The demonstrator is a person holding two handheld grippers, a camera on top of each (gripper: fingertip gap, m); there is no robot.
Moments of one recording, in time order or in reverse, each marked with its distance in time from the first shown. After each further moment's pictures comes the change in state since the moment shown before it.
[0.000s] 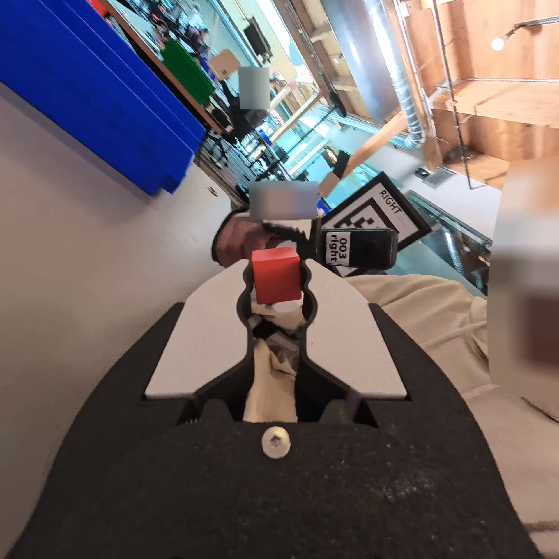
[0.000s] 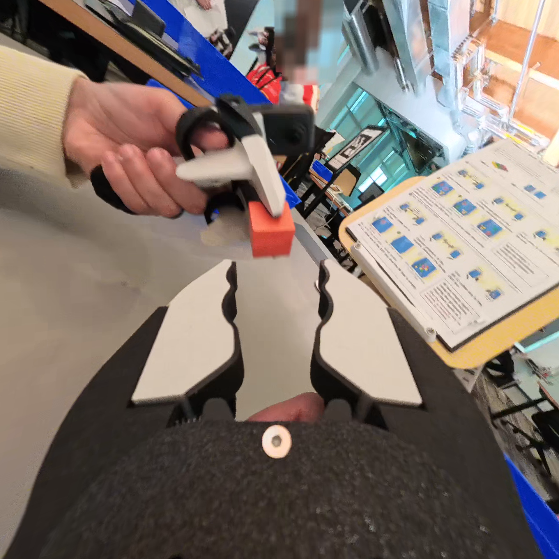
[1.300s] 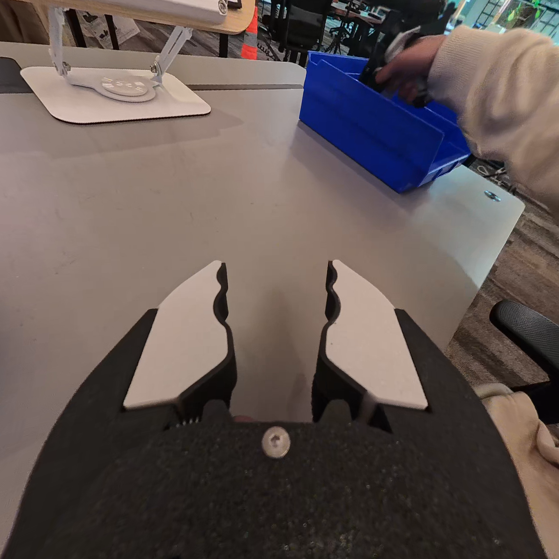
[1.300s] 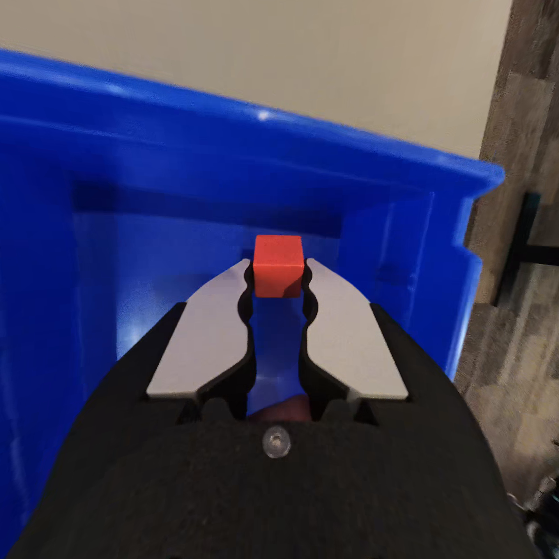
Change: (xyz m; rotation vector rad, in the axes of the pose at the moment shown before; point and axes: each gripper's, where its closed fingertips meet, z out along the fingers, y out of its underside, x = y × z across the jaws) left arm -0.061 0.047 -0.072 0.187 -1.006 0.399; right arm 0.295 0.385 -0.127 -1.432 0.395 0.864
